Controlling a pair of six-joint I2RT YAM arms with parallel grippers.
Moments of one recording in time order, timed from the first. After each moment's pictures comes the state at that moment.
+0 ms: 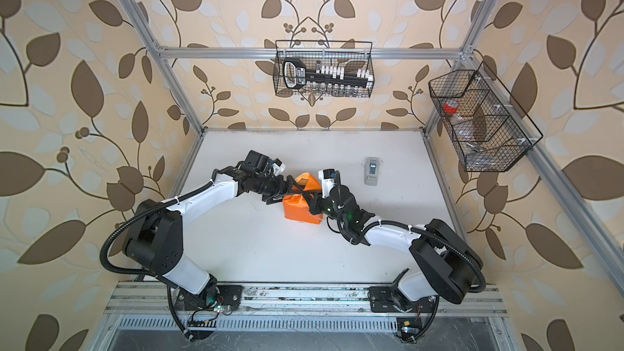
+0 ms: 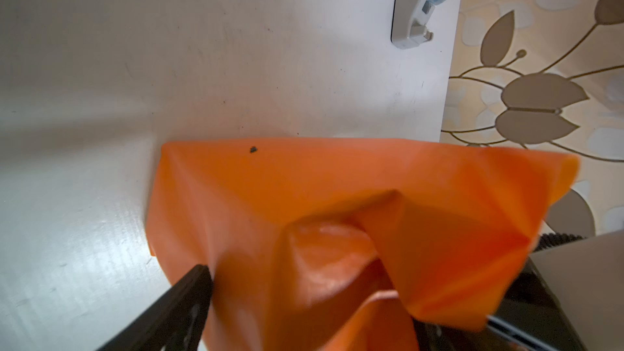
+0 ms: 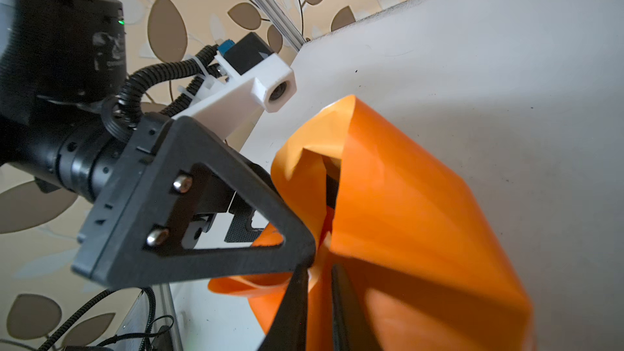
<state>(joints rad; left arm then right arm) -0.42 1.58 1.08 -0.49 0.62 -0.56 0.72 1.45 0.60 0.53 -0.08 0.68</state>
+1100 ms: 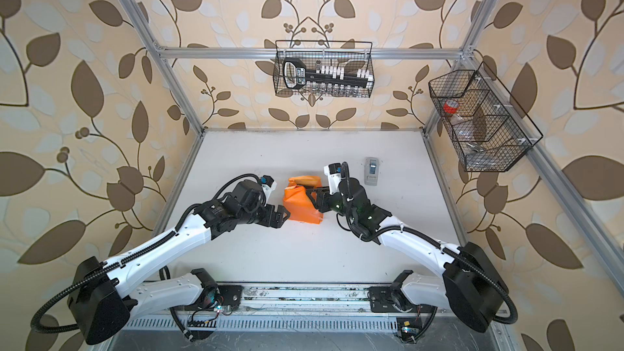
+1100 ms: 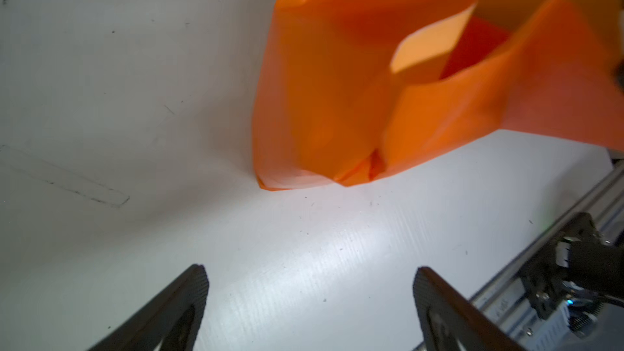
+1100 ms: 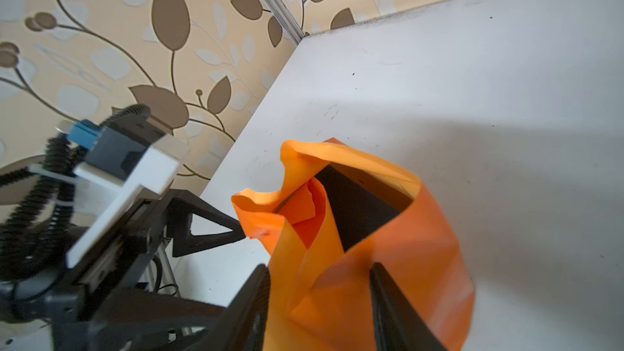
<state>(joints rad) -0.64 1.11 0.78 -0.54 0.06 -0.34 0.65 1.21 0.68 0.17 -0.12 0.56</state>
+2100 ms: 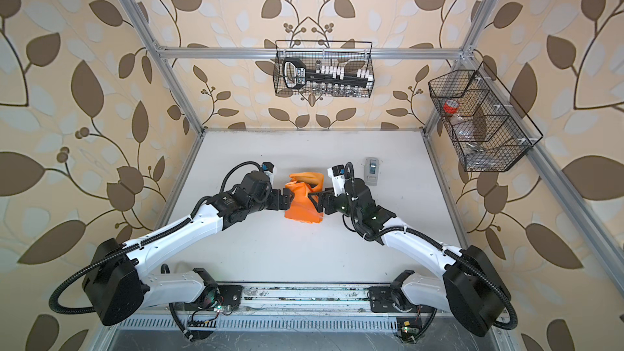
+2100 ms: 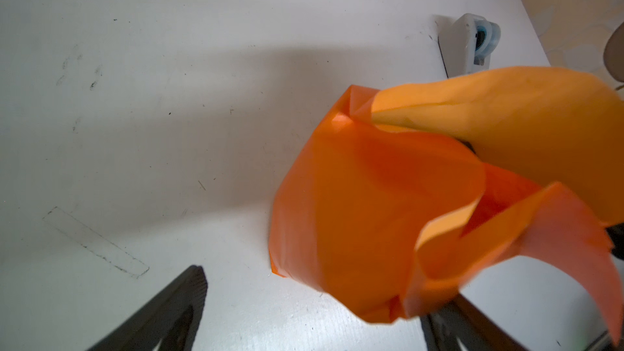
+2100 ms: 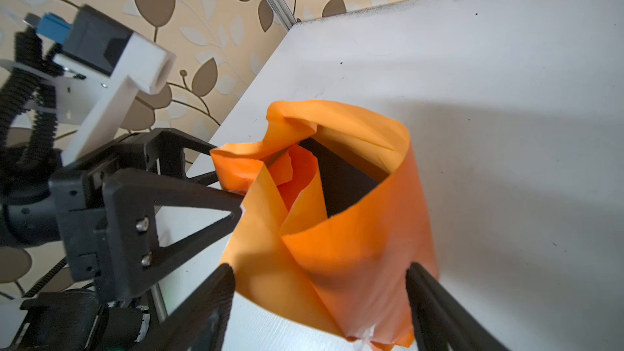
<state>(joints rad) -0.64 1.25 0.86 -0.36 -0.06 -0.45 0.63 1.22 0.63 0.16 -0.17 0.47</state>
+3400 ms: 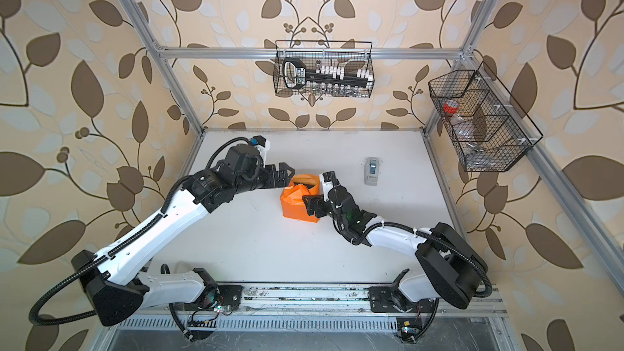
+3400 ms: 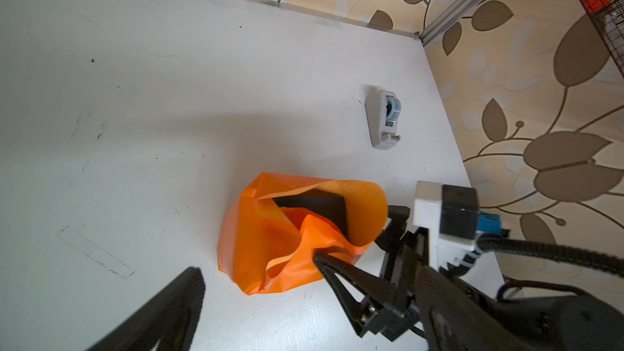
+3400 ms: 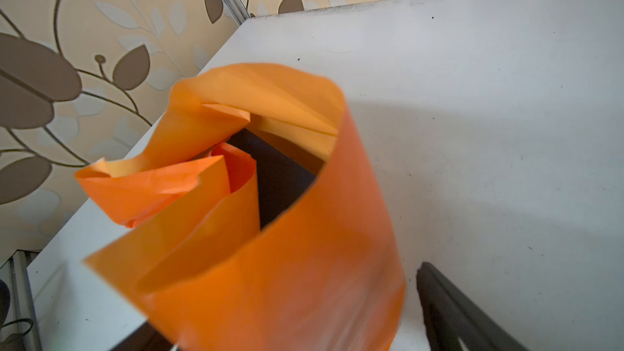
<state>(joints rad) -0.64 1.31 1.37 -0.73 0.00 -0.51 0.73 1.41 0.61 0.35 0.10 0.45</state>
